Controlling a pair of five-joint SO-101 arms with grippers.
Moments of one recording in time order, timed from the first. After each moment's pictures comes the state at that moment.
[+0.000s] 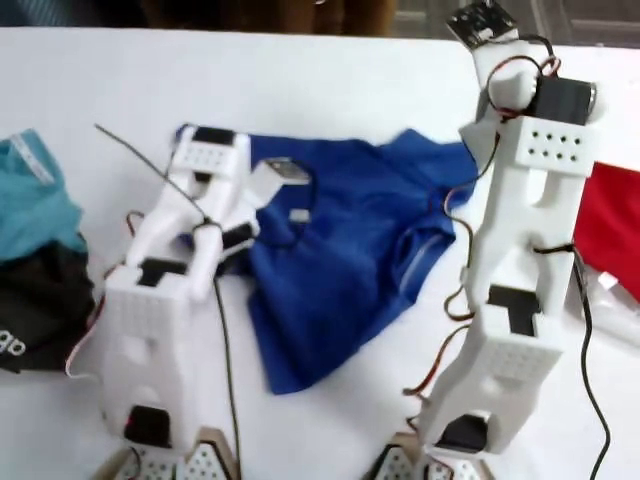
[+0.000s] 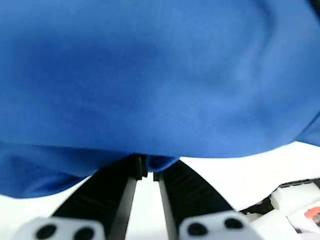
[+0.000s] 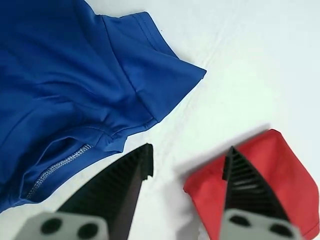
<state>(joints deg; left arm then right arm) 2.1 37.5 -18.2 101.1 -40.7 6.9 22.2 -50.8 100.4 39.5</state>
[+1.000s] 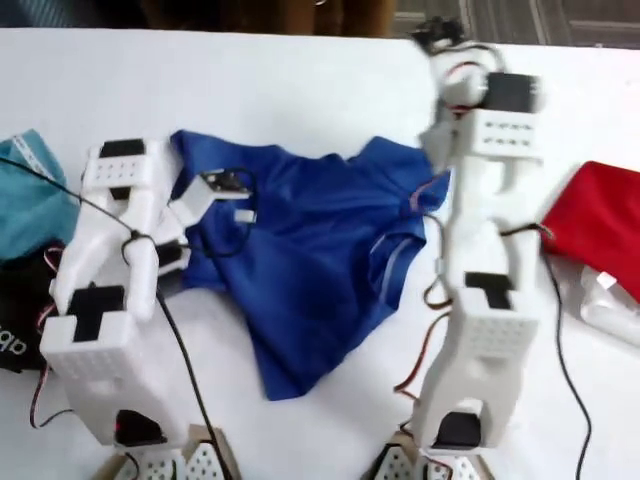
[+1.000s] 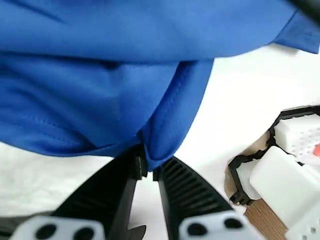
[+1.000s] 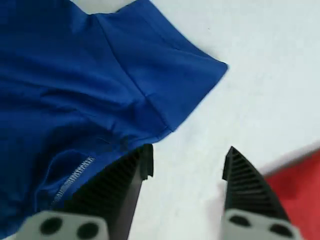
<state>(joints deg) -13.3 17.8 3.1 101.2 -60.7 -1.6 31.1 -50.6 100.4 30.0</state>
